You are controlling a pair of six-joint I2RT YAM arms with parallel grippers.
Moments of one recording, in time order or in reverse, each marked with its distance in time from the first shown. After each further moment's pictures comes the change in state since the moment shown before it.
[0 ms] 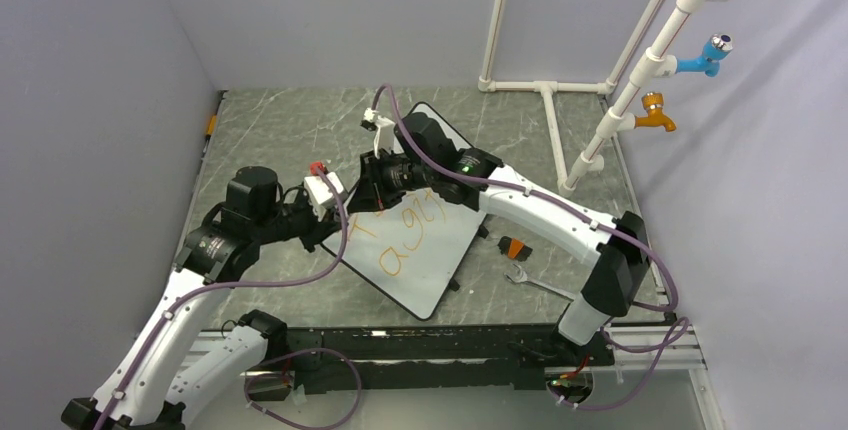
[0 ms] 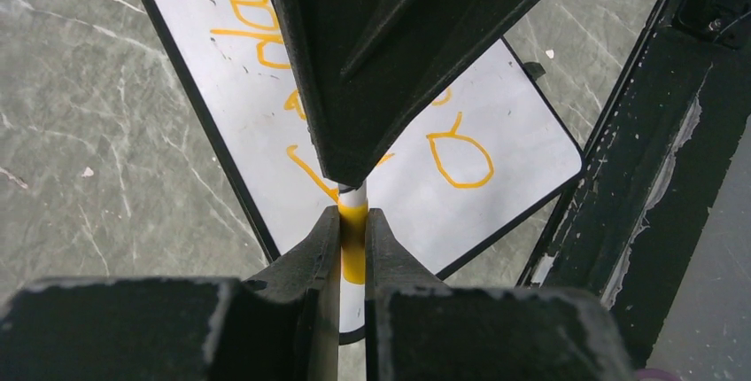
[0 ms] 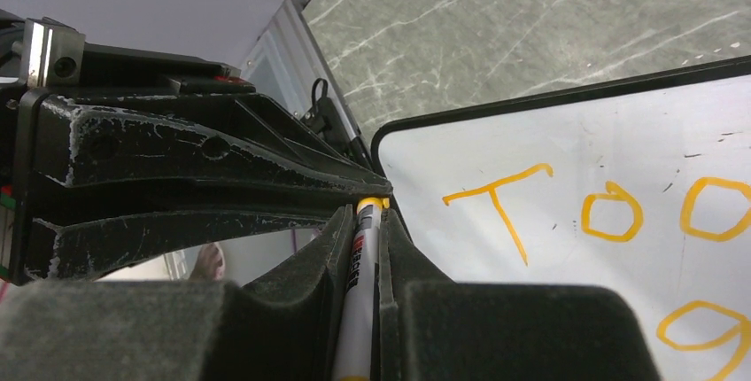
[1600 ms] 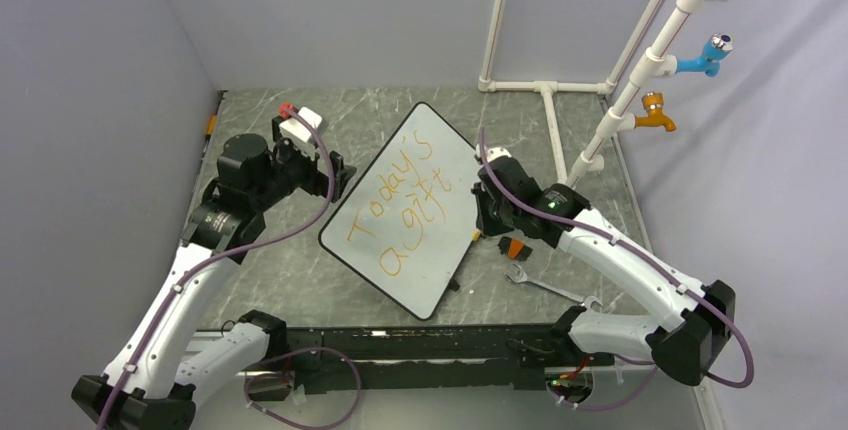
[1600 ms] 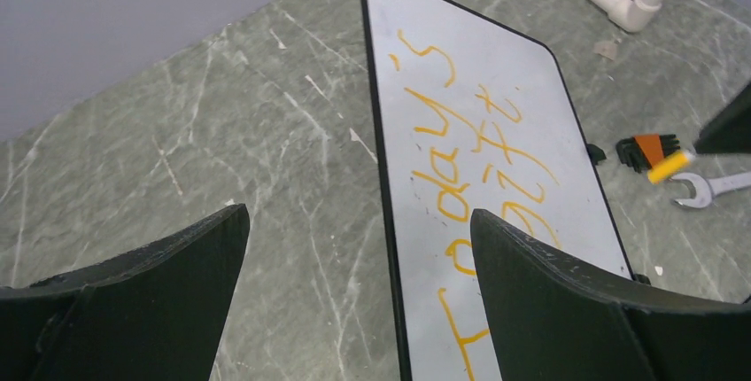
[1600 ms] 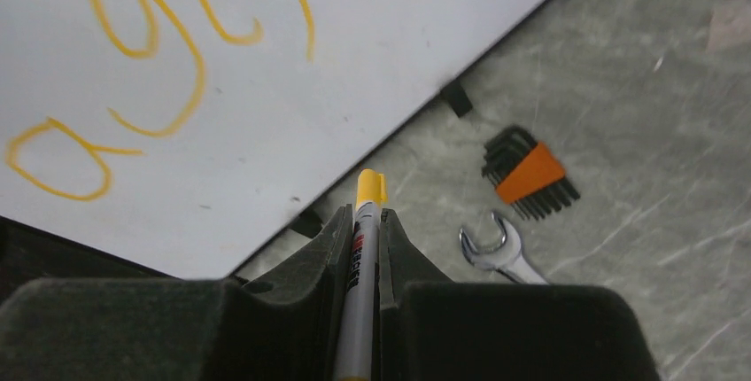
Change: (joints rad) left arm 0.059 0.137 0.100 0.333 -0.272 -0.248; right arm -0.194 -0.479 -0.410 -0.450 0.647 -0.138
